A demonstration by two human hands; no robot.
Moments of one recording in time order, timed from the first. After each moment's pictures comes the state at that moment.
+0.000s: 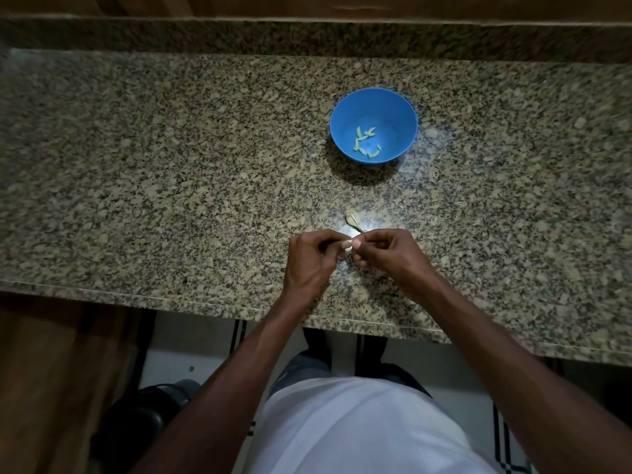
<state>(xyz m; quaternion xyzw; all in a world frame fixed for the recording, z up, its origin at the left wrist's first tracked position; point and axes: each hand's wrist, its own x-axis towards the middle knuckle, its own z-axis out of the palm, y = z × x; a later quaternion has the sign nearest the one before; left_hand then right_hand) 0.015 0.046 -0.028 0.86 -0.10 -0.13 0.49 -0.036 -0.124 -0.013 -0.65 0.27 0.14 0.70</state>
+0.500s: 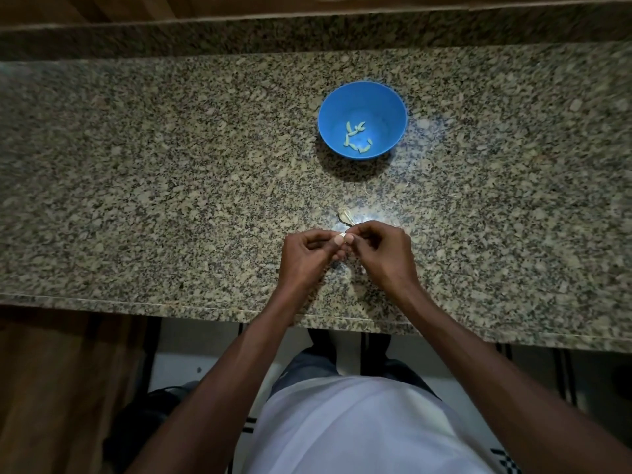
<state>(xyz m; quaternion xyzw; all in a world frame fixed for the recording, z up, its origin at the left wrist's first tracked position) 0.015 0.040 -0.019 0.74 0.04 -0.25 0.62 -0.041 -0.107 -0.025 -0.78 0.25 -0.02 0.57</state>
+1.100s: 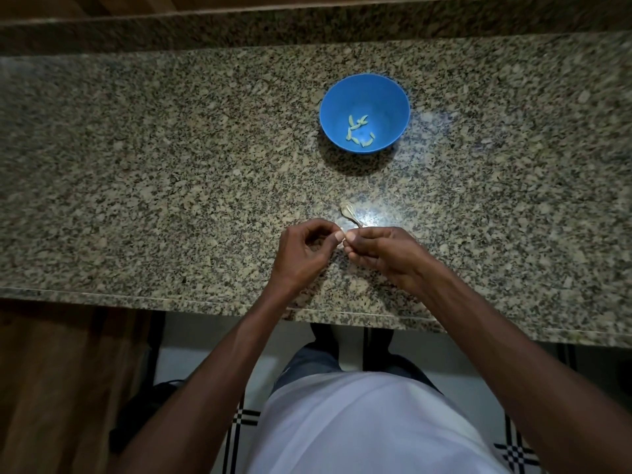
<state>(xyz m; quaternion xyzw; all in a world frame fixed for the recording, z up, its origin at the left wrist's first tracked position) 0.022 0.056 -0.019 0.82 -0.15 -0.18 0.51 -0.035 -0.127 -0.011 -0.44 0.34 0.20 0.81</state>
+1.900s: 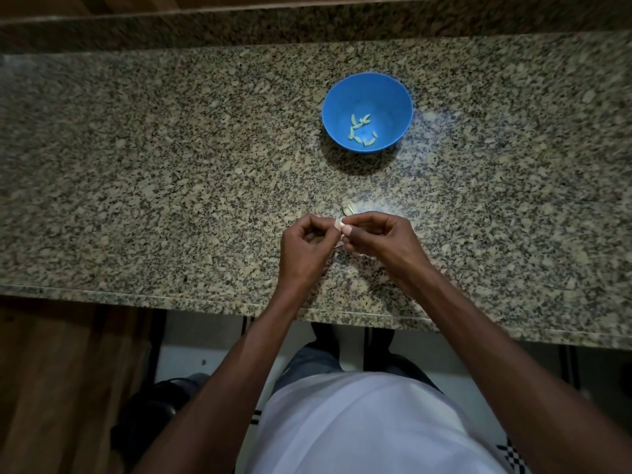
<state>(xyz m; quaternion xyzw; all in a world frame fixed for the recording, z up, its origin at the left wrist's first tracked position) 0.010 0.042 -0.014 0.75 0.03 -0.18 0.64 -0.036 -0.118 -0.008 -0.57 0.24 0.08 0.78</state>
